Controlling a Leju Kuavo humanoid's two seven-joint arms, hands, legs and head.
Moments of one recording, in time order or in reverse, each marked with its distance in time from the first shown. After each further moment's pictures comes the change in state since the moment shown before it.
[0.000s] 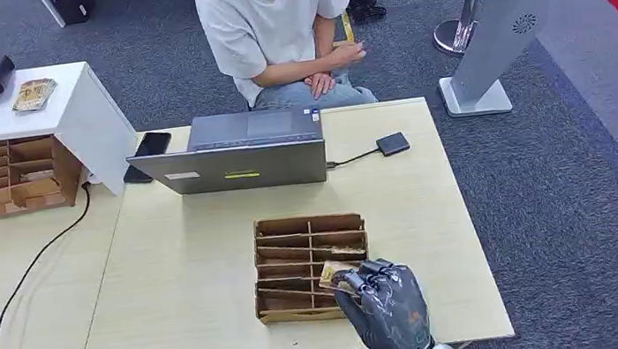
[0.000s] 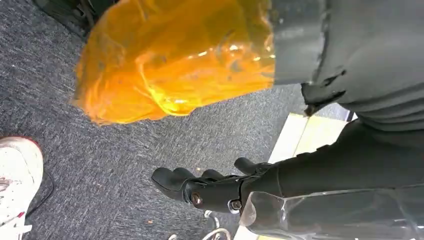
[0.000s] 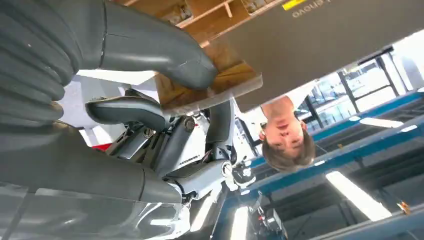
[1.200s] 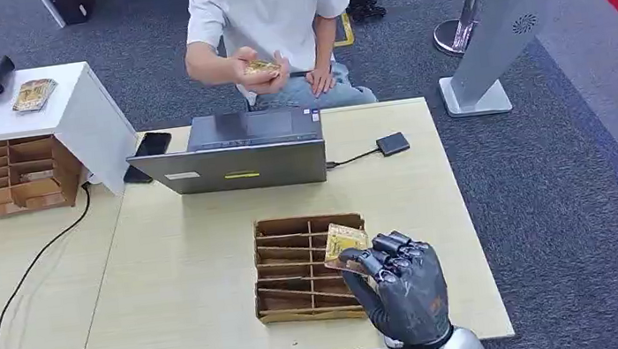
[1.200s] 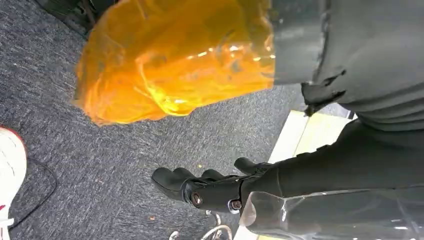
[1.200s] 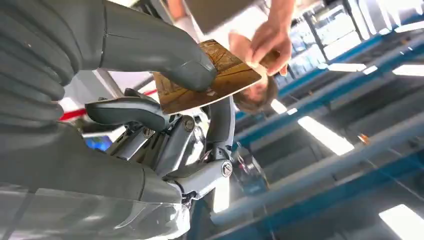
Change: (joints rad) left arm 0.000 0.000 0.001 0.000 -0.015 0.004 -0.002; right arm -0.044 -0.010 -0.032 -0.177 0.000 0.000 -0.073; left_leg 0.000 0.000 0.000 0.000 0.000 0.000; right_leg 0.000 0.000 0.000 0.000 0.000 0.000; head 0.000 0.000
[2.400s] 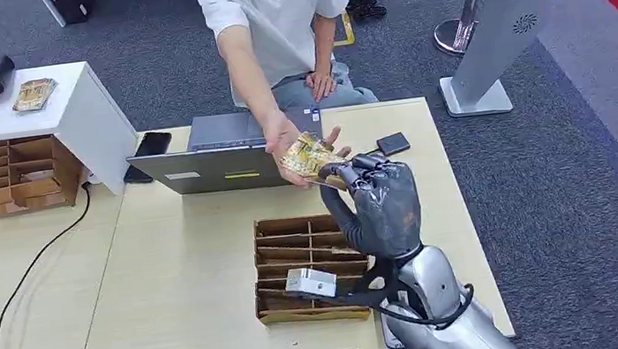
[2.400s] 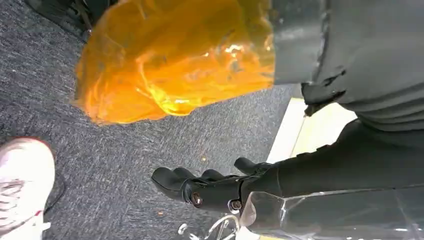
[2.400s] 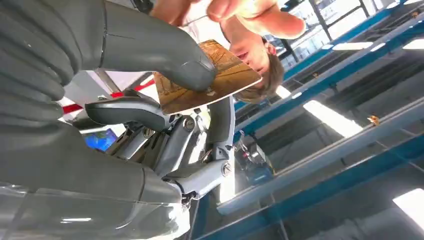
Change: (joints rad) left arm 0.000 0.011 -0.013 0.000 -0.068 -0.036 0.021; right arm -0.348 0.064 0.035 0.239 -0.095 0.005 0.119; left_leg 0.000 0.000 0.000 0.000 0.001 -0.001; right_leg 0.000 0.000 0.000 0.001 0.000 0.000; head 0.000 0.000
